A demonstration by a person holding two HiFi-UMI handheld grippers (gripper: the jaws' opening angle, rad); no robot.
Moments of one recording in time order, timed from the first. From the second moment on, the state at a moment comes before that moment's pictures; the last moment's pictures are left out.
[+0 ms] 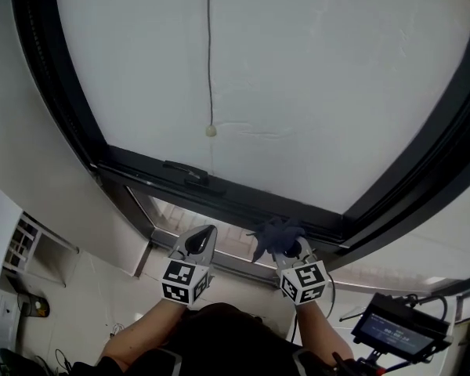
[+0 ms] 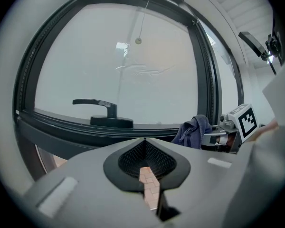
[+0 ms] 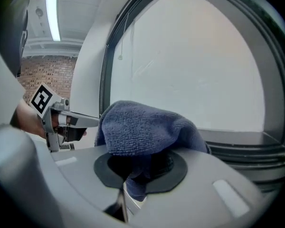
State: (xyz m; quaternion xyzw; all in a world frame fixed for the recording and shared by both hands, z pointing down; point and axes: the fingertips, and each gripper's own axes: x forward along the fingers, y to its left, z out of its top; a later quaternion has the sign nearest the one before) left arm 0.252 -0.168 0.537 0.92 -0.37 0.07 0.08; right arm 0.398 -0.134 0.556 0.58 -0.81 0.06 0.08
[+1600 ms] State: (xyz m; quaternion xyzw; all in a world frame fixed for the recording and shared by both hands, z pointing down) left arm 0.079 -0.221 0.544 0.86 -0.50 0.04 0.10; right arm 0.239 -0.223 0.561 0.50 -0.86 0.07 0.10
